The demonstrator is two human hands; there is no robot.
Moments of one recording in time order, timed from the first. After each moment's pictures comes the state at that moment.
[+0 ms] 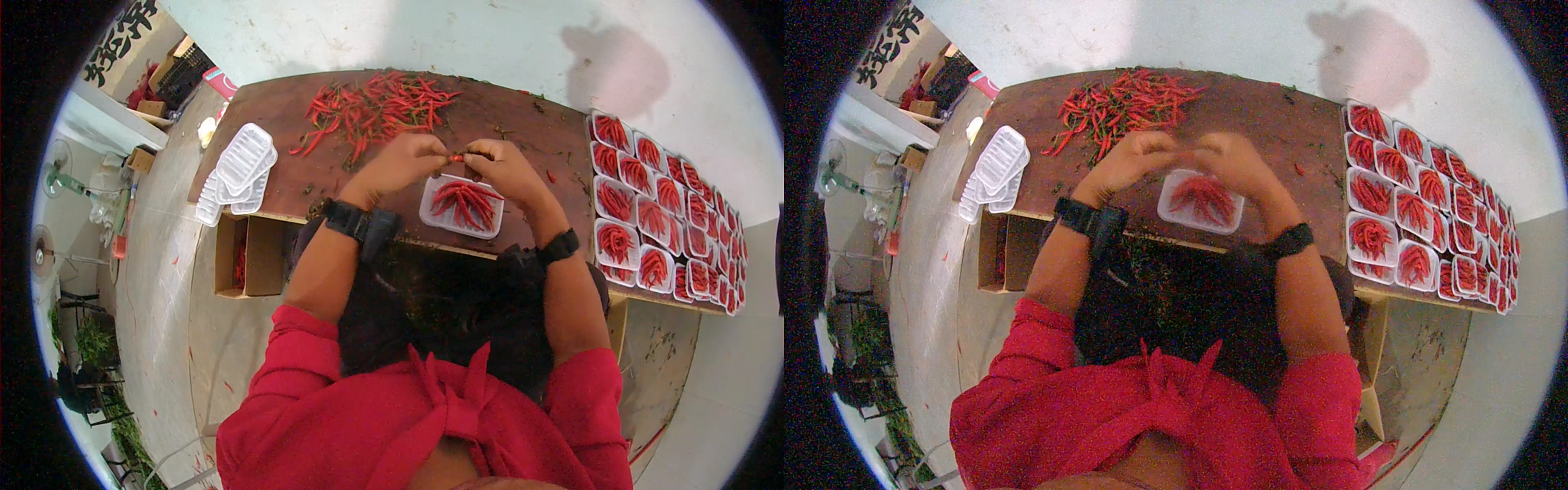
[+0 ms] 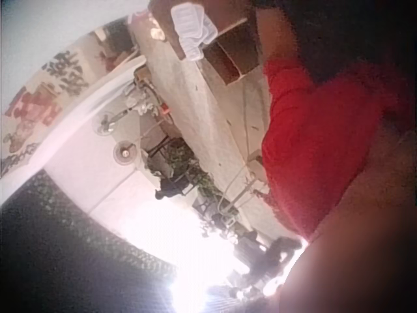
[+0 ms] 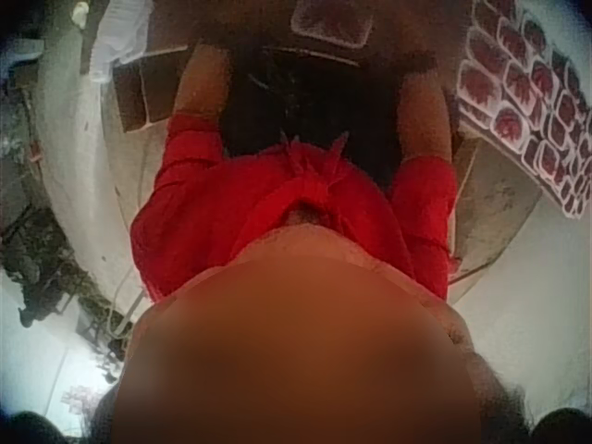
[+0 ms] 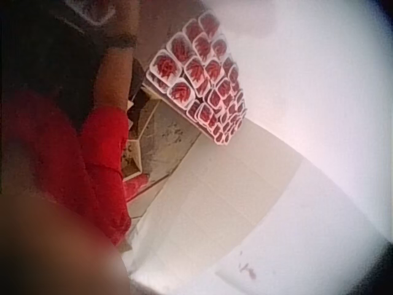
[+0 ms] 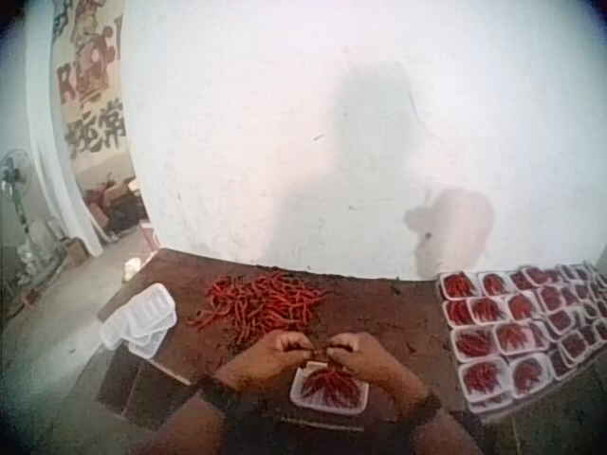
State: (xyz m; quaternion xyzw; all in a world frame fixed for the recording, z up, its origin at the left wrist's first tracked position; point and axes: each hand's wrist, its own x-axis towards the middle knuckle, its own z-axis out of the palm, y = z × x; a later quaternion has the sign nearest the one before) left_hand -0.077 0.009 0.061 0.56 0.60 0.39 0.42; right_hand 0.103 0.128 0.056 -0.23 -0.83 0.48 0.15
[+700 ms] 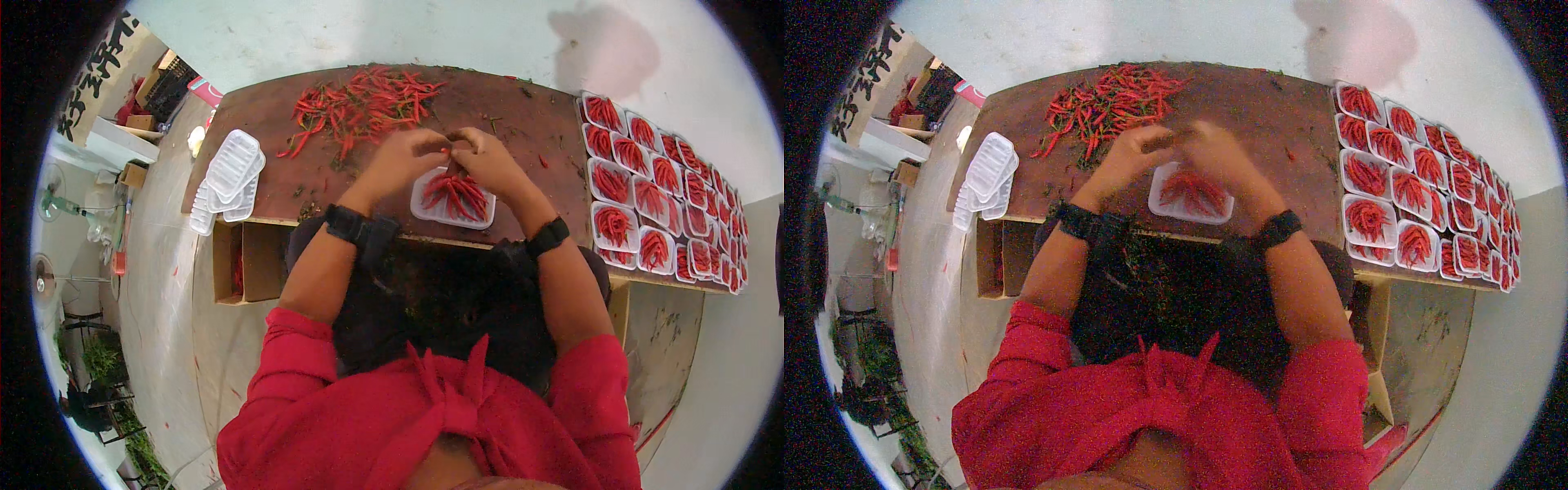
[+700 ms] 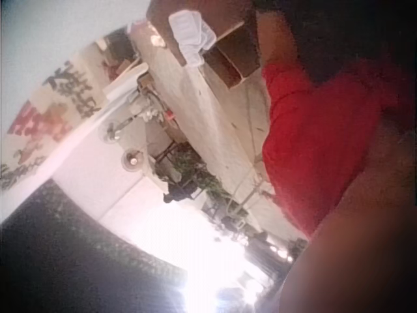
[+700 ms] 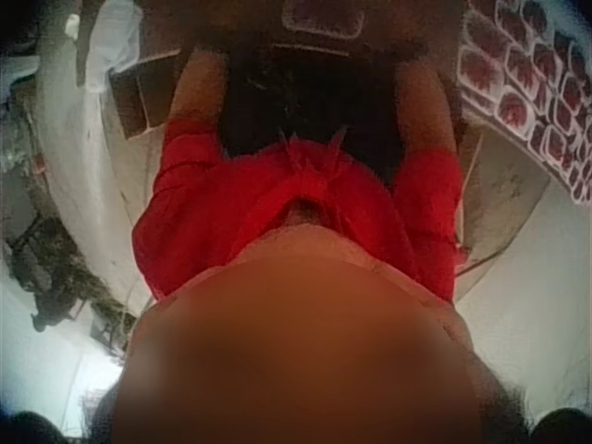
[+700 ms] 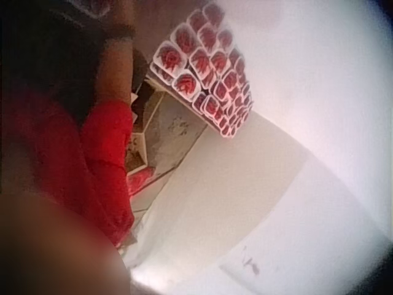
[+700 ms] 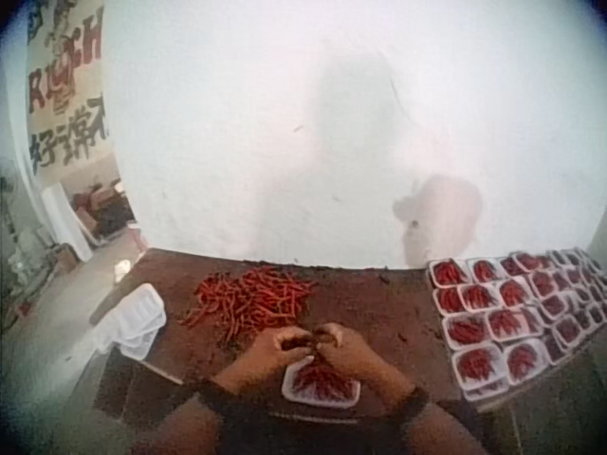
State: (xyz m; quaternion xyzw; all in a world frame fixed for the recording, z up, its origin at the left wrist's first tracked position) left_hand -0.058 0.017 0.051 0.59 0.57 0.46 0.34; right_hand 0.097 0.123 0.042 -0.25 -0.82 0.49 0.16
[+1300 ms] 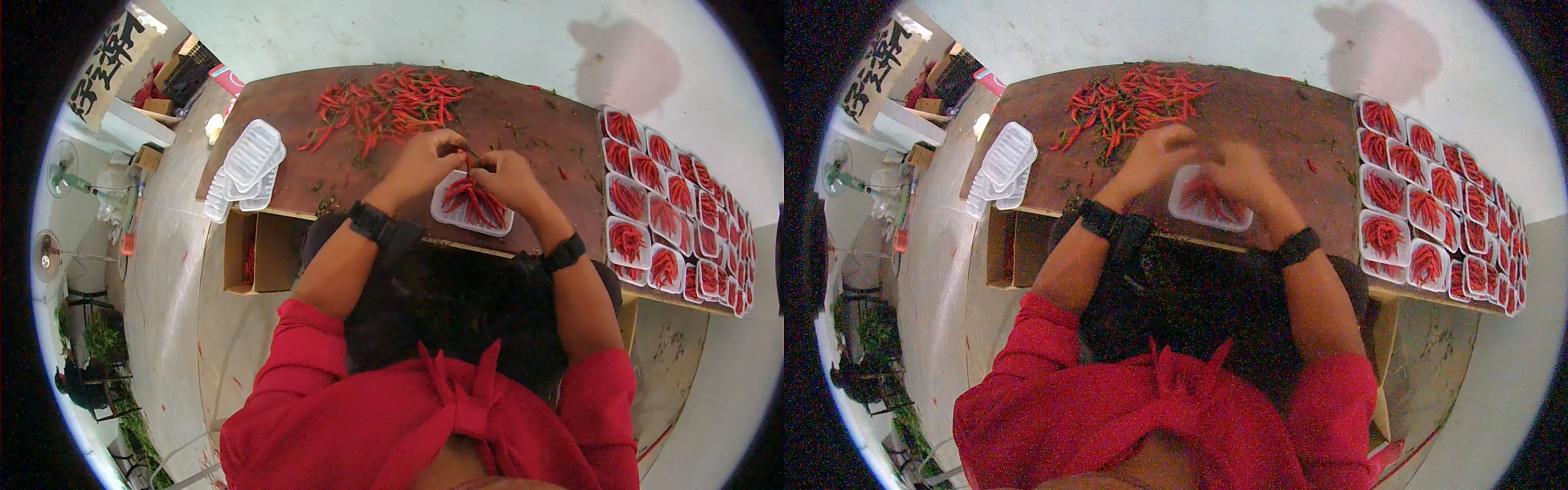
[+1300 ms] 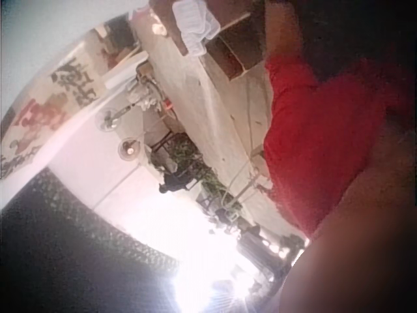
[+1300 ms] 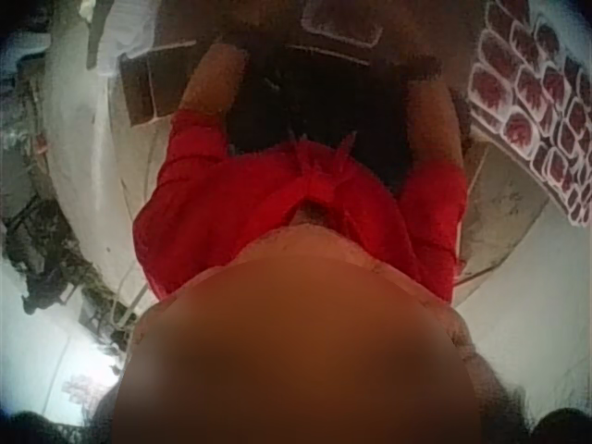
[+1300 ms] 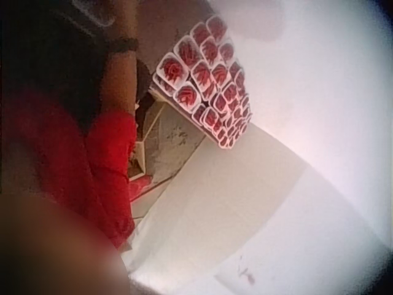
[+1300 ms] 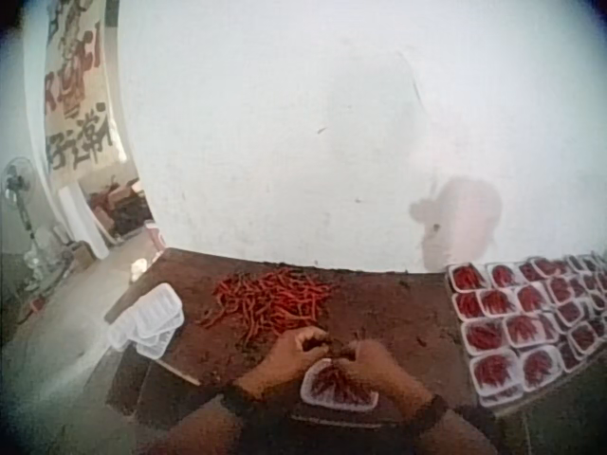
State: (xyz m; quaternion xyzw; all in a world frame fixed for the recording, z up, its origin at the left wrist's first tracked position) left_hand -0.060 0.019 0.043 0.57 0.62 0.45 0.28; right_hand 0.103 0.102 0.064 -0.31 -0.86 0.38 0.12
